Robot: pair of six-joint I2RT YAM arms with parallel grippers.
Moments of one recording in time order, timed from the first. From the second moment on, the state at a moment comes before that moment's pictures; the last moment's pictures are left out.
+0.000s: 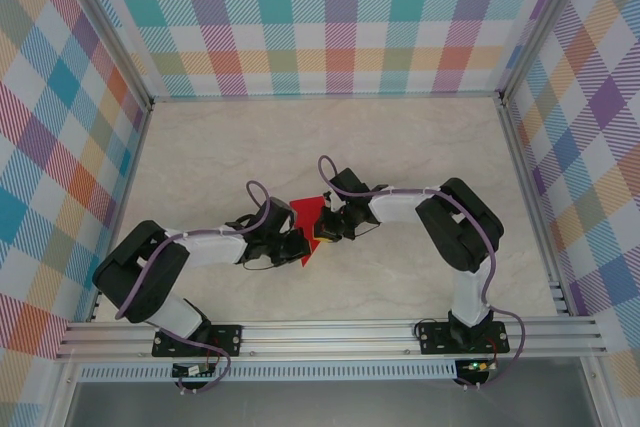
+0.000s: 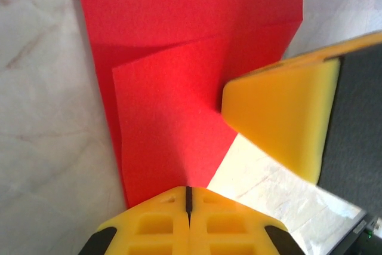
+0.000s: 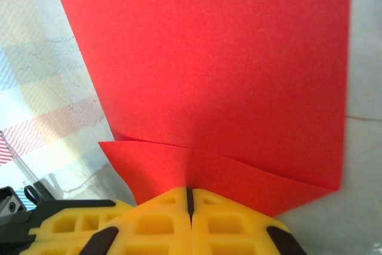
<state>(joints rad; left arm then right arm) -0.67 1.52 0.57 -0.05 0.36 -0.93 0.73 1.93 1.05 -0.22 -0.56 0.84</state>
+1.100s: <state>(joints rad) -0.73 1.33 0.72 -0.48 0.04 -0.92 0.73 1.94 1.28 -0.41 -0.37 0.78</state>
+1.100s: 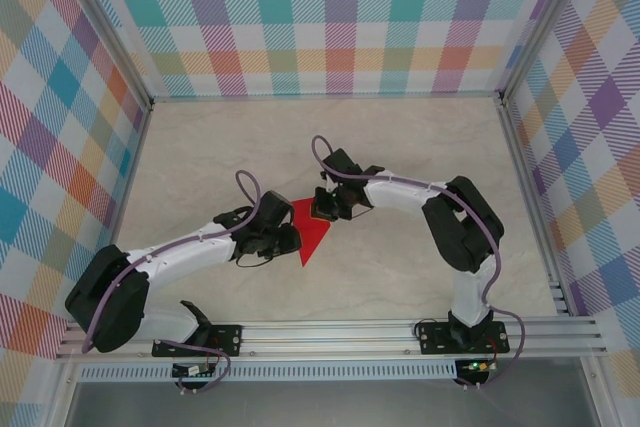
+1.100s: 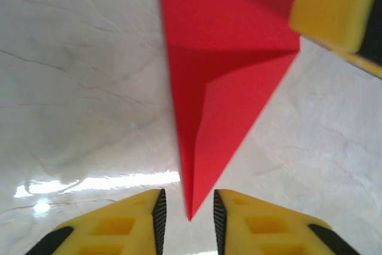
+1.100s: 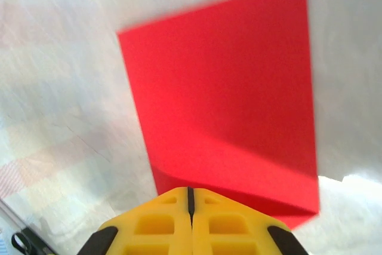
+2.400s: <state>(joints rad) -0.73 1.55 0.84 -0.31 0.07 -0.85 0.64 1.64 0.97 -0.42 -0.31 0.87</state>
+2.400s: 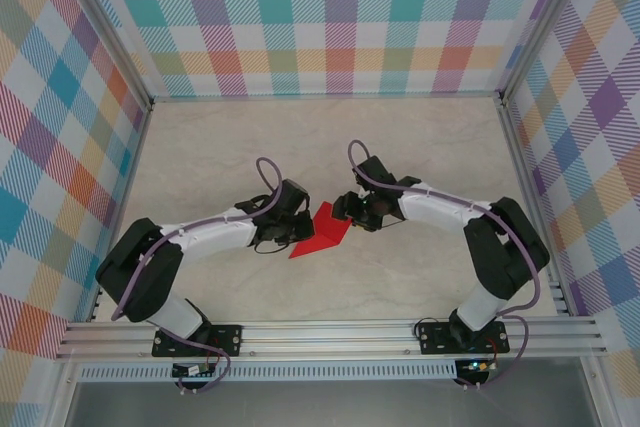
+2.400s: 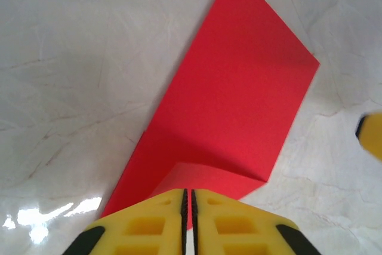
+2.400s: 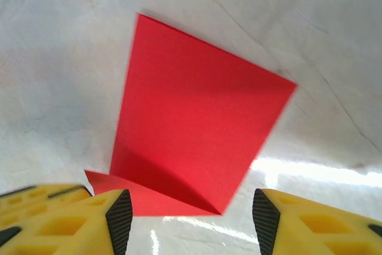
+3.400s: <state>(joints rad) -0.73 1.71 0.95 -0.45 -0.02 -0.98 0.66 1.61 0.77 -0.13 -0.49 1.20</state>
